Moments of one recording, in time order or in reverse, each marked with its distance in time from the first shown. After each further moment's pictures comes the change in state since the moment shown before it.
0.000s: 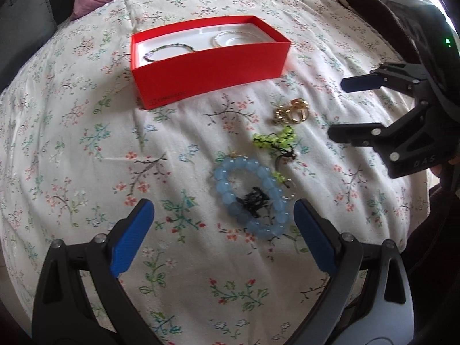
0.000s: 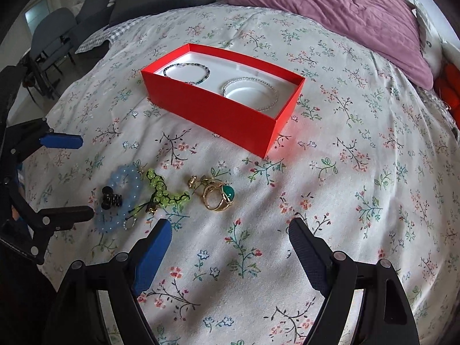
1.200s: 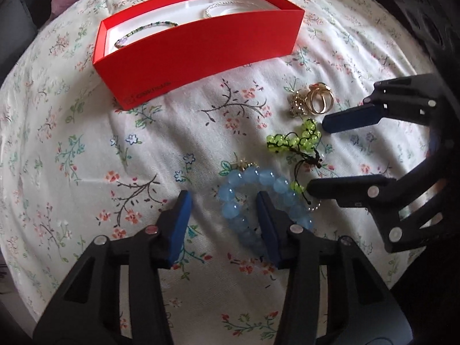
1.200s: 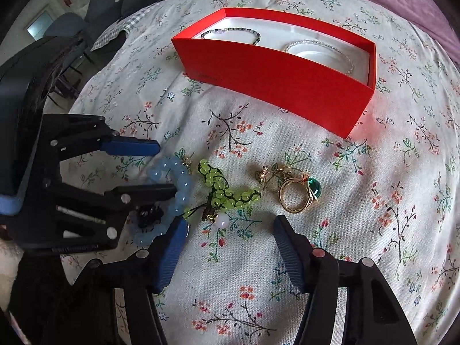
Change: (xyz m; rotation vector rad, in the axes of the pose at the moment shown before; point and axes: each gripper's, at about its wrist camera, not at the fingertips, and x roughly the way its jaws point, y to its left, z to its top) left arm 0.049 -0.004 0.025 0.070 0.092 0.064; right arm 0.051 0.045 0.010 0.050 0.098 0.186
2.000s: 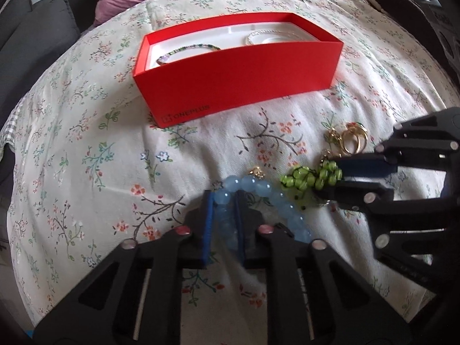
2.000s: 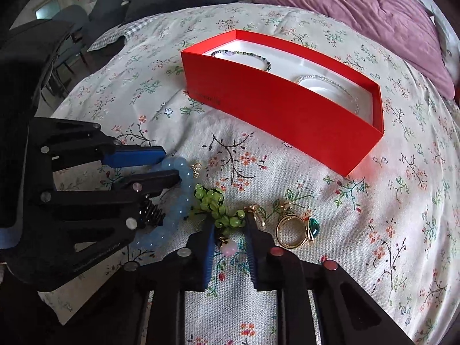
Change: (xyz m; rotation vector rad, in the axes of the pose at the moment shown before) left arm -0.002 0.008 -0.006 -0.133 -0.155 0.145; right arm 0.022 0.026 0.018 -0.072 -0.153 -0.129
